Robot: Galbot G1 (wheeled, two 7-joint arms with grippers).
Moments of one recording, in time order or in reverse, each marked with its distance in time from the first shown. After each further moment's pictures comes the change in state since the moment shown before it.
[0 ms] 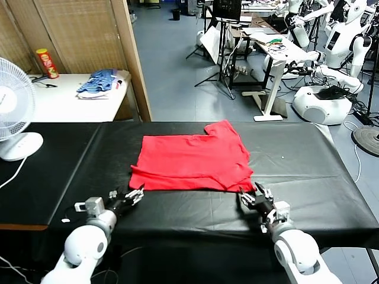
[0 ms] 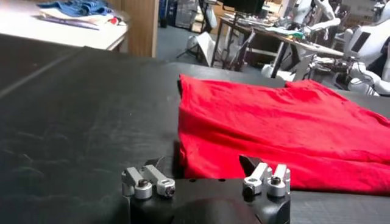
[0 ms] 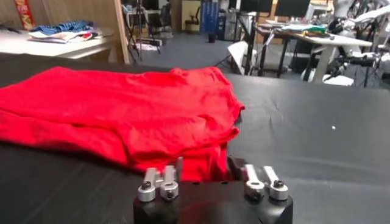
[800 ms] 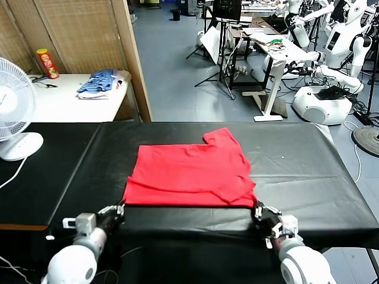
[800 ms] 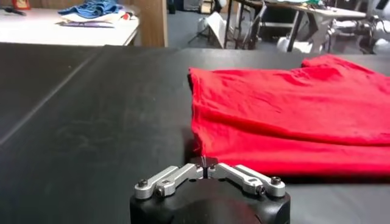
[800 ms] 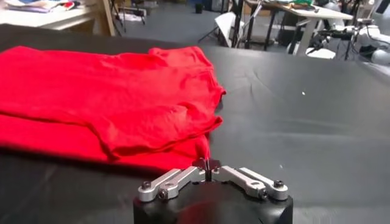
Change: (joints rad) left arm 0.279 0.039 -0.073 -0.298 0.091 0.102 -0.066; right arm -0.251 -0.023 0.084 0.227 0.028 -0.138 0.056
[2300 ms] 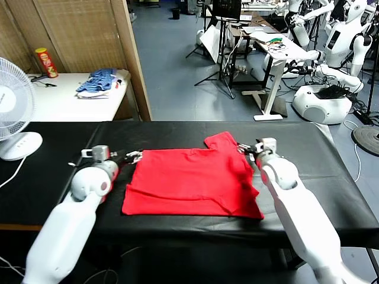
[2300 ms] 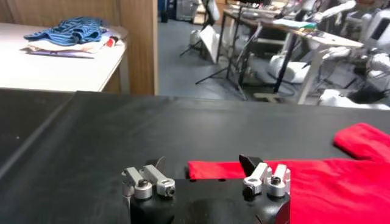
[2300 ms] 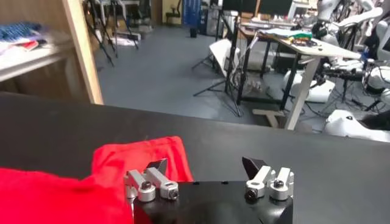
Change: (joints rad) left arm -0.856 0.030 0.299 0.673 -0.209 0.121 -0.007; right arm 1.063 0.127 -0.317 -0.932 0.055 0.004 -0.009
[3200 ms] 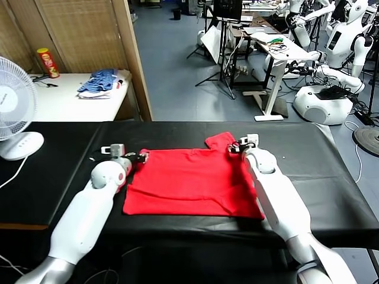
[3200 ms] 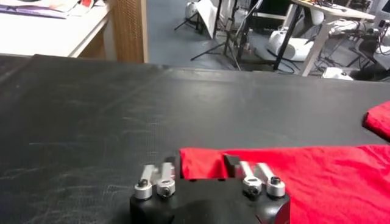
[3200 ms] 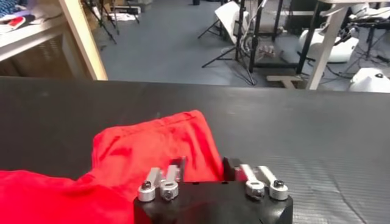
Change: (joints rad) left arm -0.065 -0.076 0.045 0.167 0.076 -0.042 0.065; right arm -0.002 0.046 0.031 -0.091 0.019 0.030 -0.041
